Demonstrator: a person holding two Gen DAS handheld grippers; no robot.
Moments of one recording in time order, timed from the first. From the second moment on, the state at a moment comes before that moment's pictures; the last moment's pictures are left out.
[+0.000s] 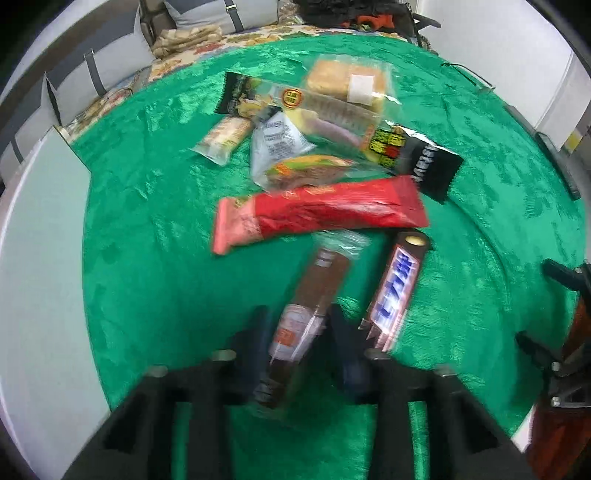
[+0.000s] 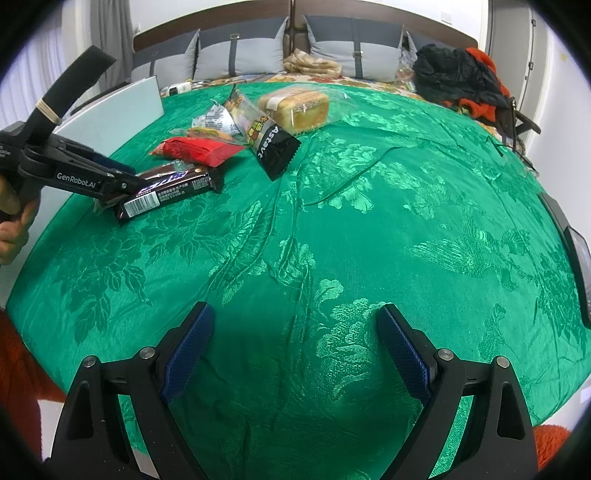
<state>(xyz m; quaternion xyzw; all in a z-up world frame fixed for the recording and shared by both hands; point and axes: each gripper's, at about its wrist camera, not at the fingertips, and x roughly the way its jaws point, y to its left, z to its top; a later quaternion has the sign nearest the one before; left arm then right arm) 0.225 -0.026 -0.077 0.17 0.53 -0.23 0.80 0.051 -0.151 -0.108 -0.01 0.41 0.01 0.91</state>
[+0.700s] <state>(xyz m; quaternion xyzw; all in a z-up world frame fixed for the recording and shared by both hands) 0.128 0.031 -0.085 0.02 0.50 -0.07 0.87 0.049 -0.152 -0.108 -0.01 0.41 0.01 0.91</state>
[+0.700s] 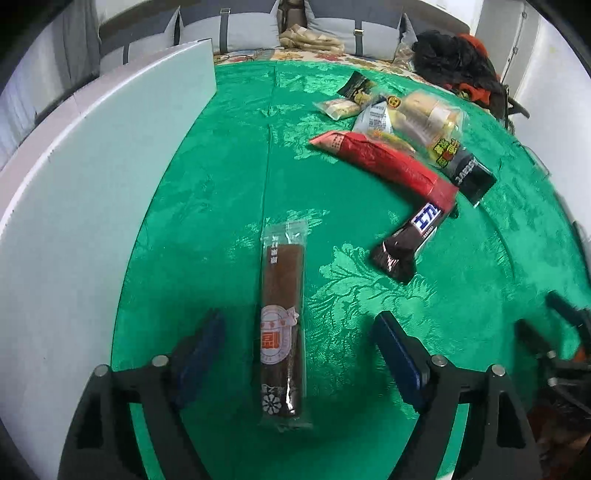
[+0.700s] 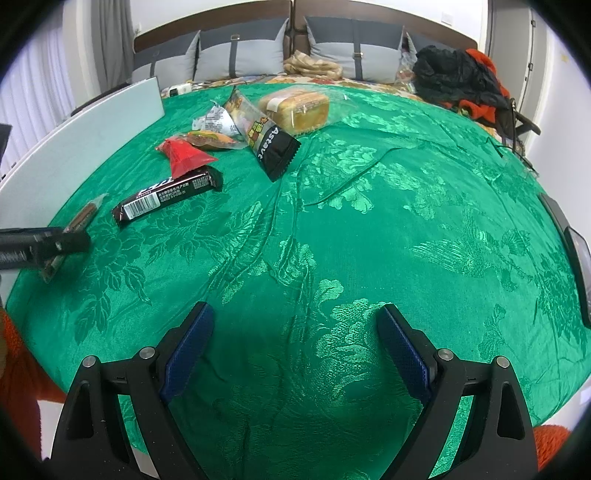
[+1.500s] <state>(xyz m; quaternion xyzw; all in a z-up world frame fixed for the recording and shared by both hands) 0.112 0.036 -0.093 0.03 0.45 -0.06 0.89 0.048 -0.152 -0.107 -0.01 0.41 0.01 0.91</state>
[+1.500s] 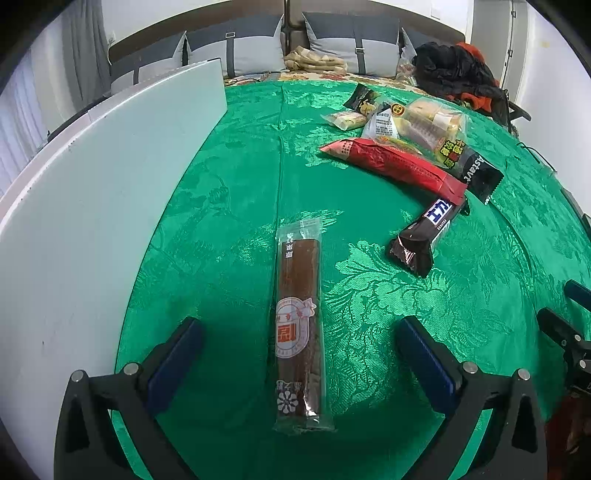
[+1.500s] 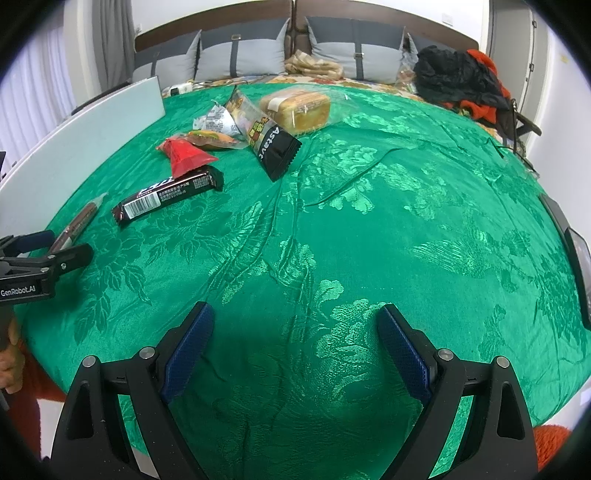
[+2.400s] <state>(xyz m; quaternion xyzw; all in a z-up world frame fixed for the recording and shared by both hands) 0.125 0.036 -0.091 0.04 0.50 -0.07 0.86 0.049 -0.152 -0.107 -0.01 0.41 0.01 0.91</state>
